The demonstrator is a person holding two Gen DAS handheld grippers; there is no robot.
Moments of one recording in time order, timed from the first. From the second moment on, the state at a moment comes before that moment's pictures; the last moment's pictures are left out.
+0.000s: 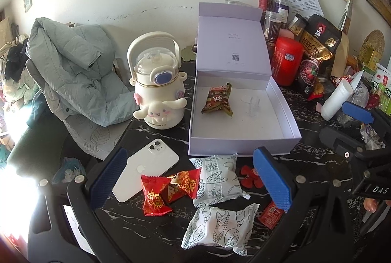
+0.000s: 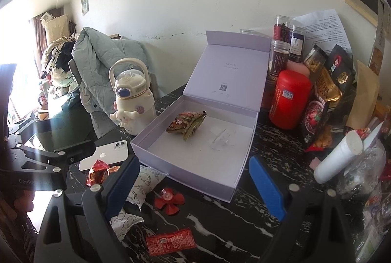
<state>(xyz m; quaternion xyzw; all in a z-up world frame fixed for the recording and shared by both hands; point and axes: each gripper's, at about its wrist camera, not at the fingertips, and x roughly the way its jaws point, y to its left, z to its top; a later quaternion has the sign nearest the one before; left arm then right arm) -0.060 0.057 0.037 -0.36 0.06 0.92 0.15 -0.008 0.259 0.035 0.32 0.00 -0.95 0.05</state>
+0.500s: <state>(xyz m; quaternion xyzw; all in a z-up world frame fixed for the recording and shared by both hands) -0.048 0.046 0.002 -0.39 0.04 0.90 0.16 0.002 0.246 0.000 0.35 0.02 -0.93 0.07</state>
